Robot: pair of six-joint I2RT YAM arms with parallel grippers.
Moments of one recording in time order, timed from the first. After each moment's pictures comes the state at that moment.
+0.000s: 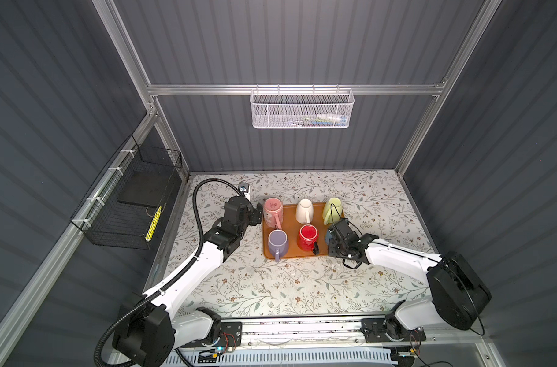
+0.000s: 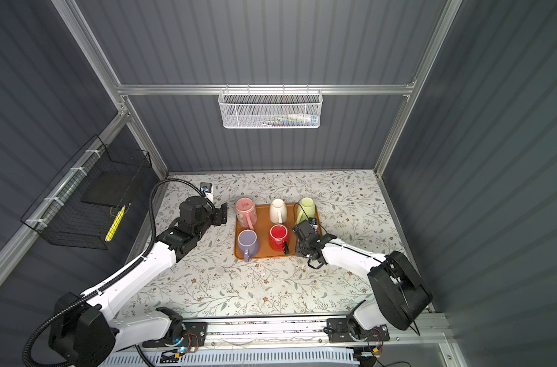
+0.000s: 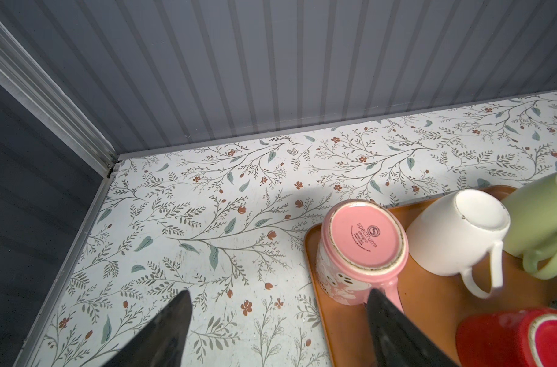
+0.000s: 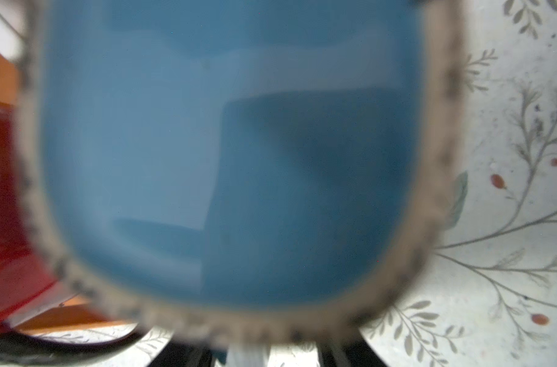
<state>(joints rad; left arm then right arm) -0.49 1.22 0.89 -0.13 -0.32 -0.07 0.63 1.46 0.76 -0.40 0.22 0.70</state>
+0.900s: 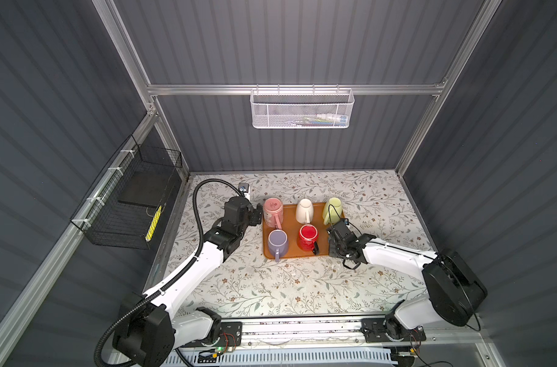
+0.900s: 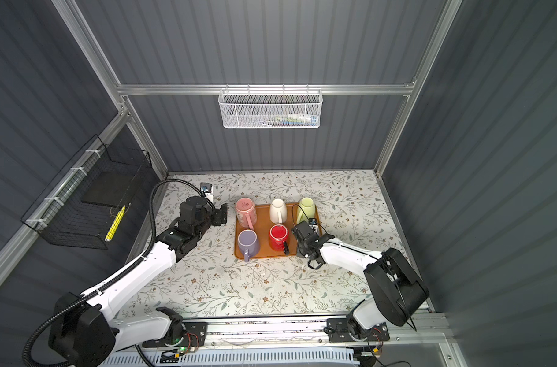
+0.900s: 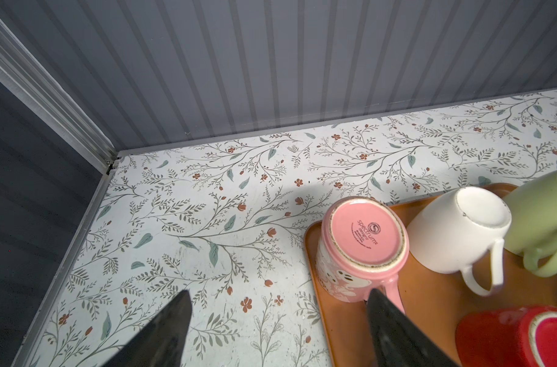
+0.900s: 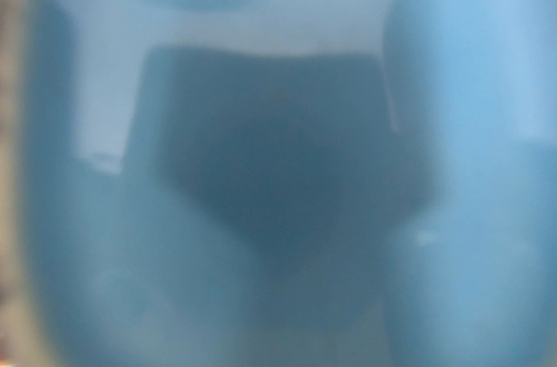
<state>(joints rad) -0.49 1.22 0.89 -0.13 -0.32 -0.07 0.63 1.47 0.76 -0.42 0.29 0.67</state>
